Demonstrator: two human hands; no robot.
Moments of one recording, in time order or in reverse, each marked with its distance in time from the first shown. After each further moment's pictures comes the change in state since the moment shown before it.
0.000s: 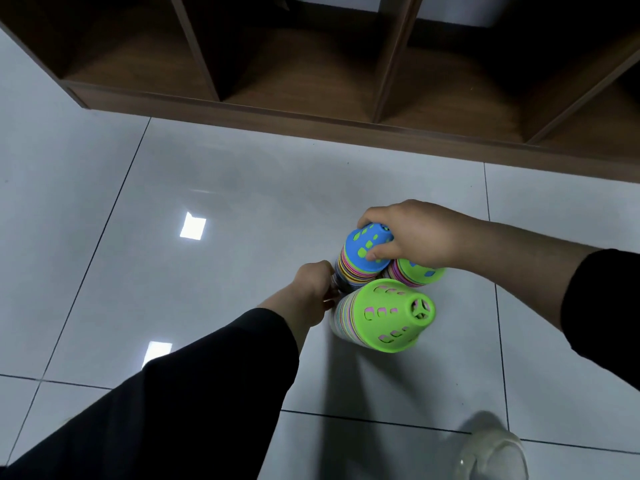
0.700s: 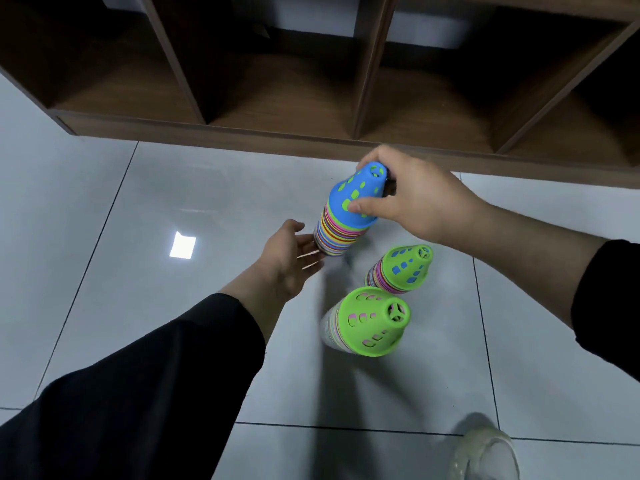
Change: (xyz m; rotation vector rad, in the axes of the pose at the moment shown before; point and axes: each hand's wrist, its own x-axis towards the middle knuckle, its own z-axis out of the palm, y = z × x) left_hand -0.031 0.069 -0.011 -0.169 -0.131 0.152; right_hand -0.026 -0.013 -0.053 0.339 0.428 0.079
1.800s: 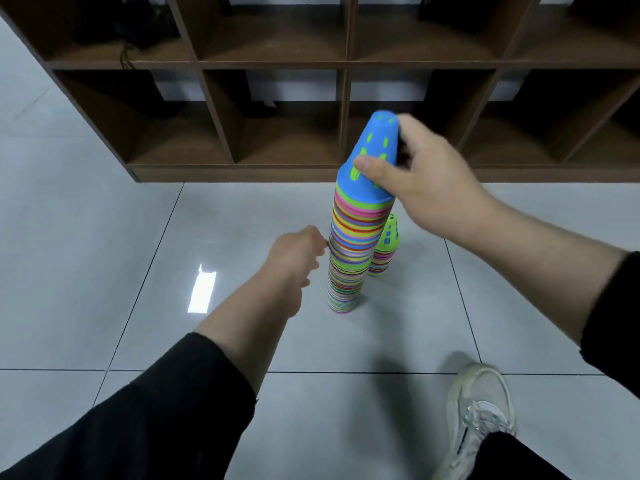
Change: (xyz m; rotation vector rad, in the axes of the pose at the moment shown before) left_hand -0.232 -0.044 -0.001 0.464 0.119 0.290; right_hand -0.183 -0.101 -0.039 0.320 0.379 -0.163
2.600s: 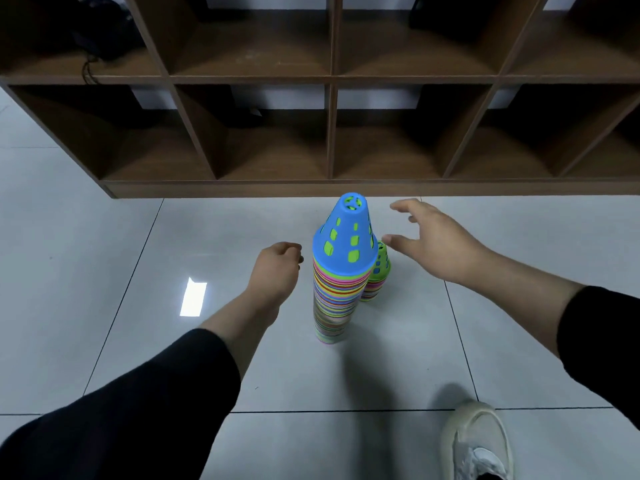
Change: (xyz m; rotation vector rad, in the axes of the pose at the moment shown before) left_hand 0.090 0.007 0.014 0.159 0.049 0.195; right_hand 0.029 0.132 -0.011 -0.353 -0.201 0.307
